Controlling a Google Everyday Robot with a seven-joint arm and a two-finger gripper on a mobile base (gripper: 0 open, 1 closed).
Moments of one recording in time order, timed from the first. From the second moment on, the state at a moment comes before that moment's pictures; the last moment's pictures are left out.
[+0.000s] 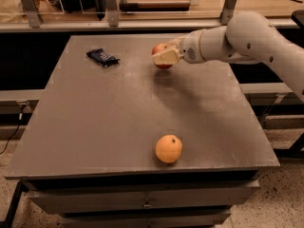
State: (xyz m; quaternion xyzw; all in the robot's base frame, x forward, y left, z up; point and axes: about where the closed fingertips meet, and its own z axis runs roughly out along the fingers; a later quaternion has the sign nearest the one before) arm 0.709 -0.042 0.880 -0.40 0.75 0.22 0.48
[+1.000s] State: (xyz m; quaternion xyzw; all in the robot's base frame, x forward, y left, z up) arm 0.623 -0.157 0.928 -0.40 0.72 0.27 0.50
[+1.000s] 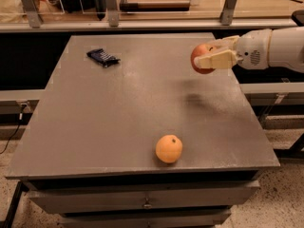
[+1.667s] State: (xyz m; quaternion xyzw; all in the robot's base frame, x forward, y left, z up) arm 0.616 -0.154 0.929 -0.41 0.72 0.28 0.49
